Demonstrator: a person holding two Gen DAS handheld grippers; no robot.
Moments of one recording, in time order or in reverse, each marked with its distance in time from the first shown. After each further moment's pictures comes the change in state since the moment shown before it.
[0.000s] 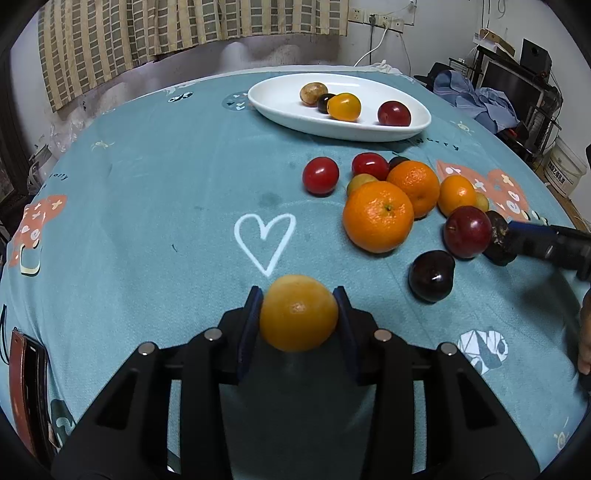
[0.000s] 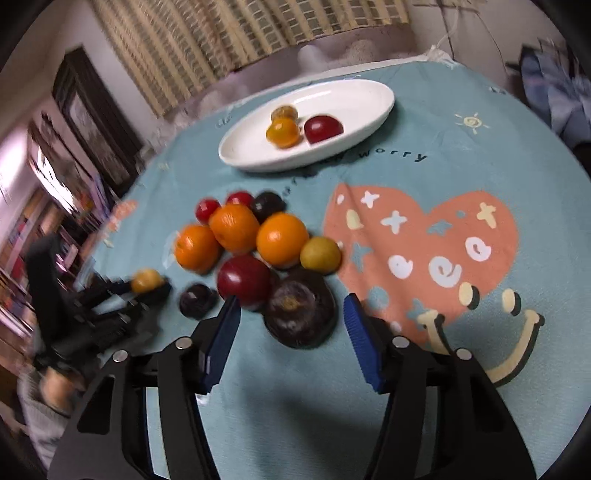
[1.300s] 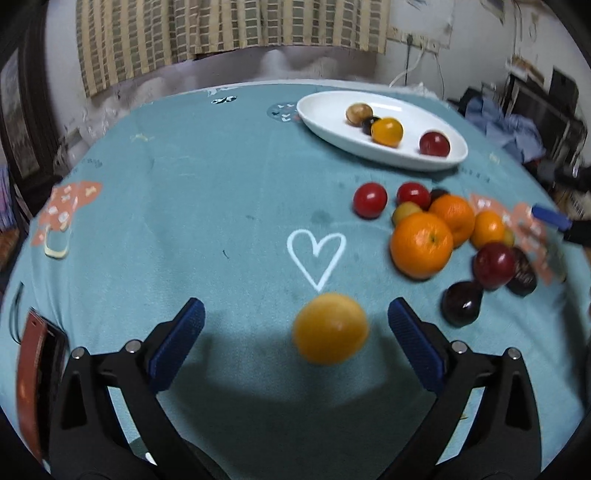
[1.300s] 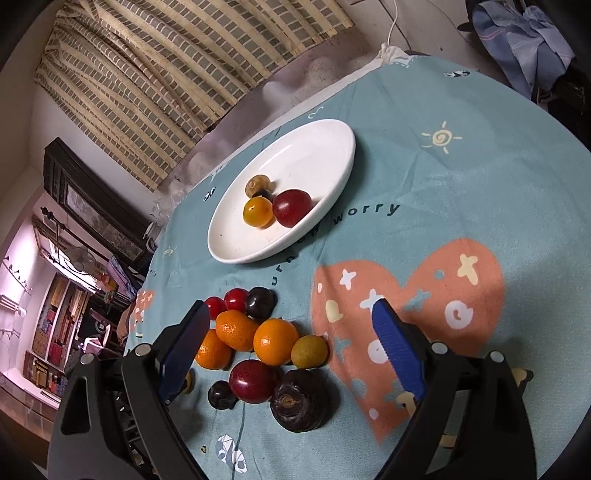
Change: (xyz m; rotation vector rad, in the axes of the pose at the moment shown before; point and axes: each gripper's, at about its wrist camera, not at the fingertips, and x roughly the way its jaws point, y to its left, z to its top) left arm -0.010 0.020 0.002 -0.086 -0.046 0.102; right arm -0.022 -0.058 0.047 0.356 -0.139 0.175
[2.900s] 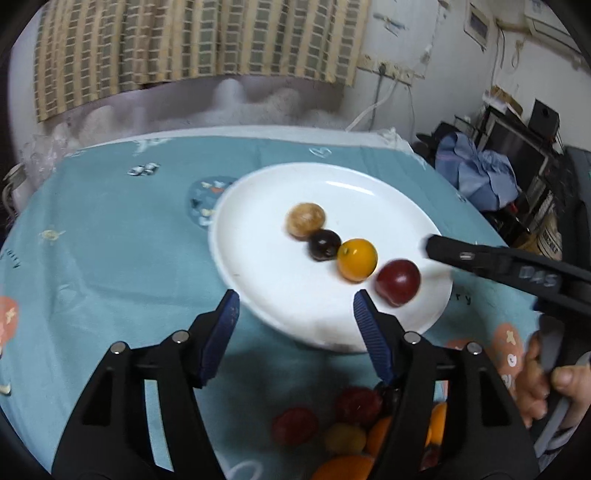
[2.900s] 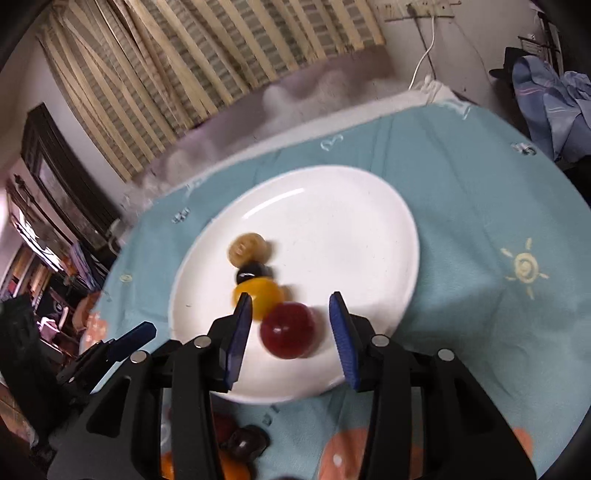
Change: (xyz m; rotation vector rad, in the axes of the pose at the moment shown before) left arm 0.058 -0.033 0.141 -0.038 -0.104 -0.178; right arm 0.078 0.036 0.093 -0.142 -0.036 -0.111
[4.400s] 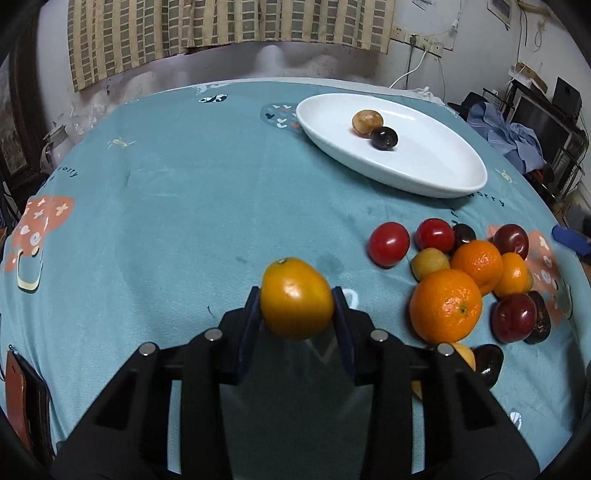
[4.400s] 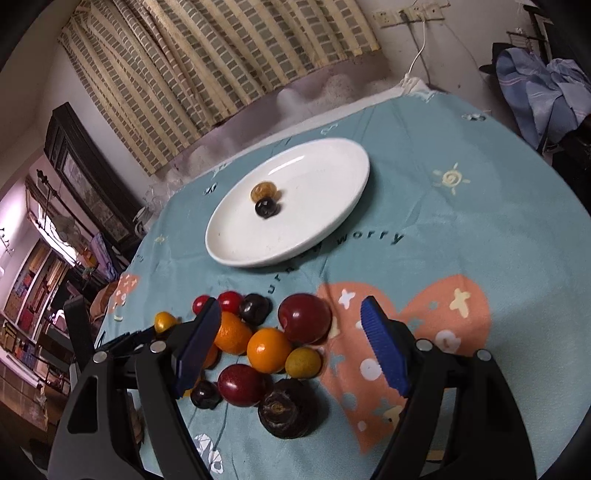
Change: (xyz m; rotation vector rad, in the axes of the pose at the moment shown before) left arm -0.037 0.045 -0.096 -0.013 0.117 0.116; right arm -0.070 -0.012 -0.089 -0.013 0.045 0.055
